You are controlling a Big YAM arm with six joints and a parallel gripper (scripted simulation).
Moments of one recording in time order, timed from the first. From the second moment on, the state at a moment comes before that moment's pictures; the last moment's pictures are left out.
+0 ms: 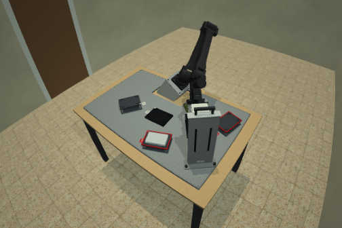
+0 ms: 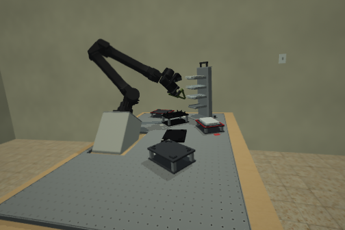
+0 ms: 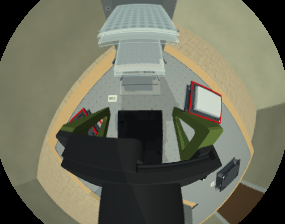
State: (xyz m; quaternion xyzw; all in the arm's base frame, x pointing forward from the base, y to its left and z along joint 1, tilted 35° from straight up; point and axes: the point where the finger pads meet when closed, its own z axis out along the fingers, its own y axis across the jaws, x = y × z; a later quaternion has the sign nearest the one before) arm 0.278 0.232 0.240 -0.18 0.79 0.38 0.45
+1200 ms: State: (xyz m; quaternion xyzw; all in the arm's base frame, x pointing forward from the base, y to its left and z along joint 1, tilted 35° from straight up) arm 0.280 0.233 0.239 -0.18 0.79 0.38 0.45
